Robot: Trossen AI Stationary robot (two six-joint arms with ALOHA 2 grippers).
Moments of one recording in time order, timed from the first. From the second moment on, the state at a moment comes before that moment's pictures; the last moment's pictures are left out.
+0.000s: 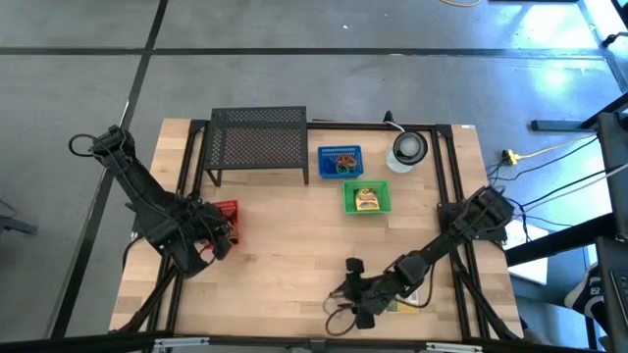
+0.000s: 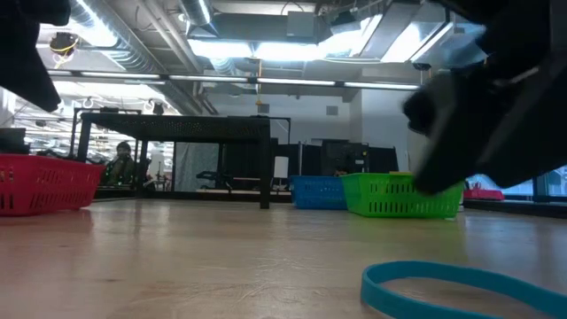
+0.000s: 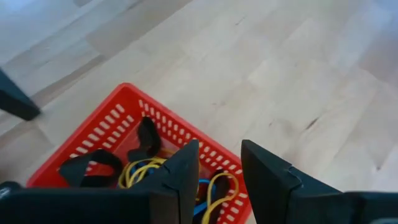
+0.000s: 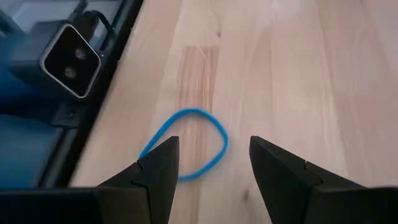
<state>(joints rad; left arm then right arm) -0.90 1.11 0.74 -1.15 -0.71 -1.70 0.70 1.91 0.99 0.15 0.32 0.45</state>
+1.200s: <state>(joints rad) -0.90 1.11 0.74 -1.05 -0.72 -1.51 0.65 2.12 1.27 -0.16 0.26 0.55</state>
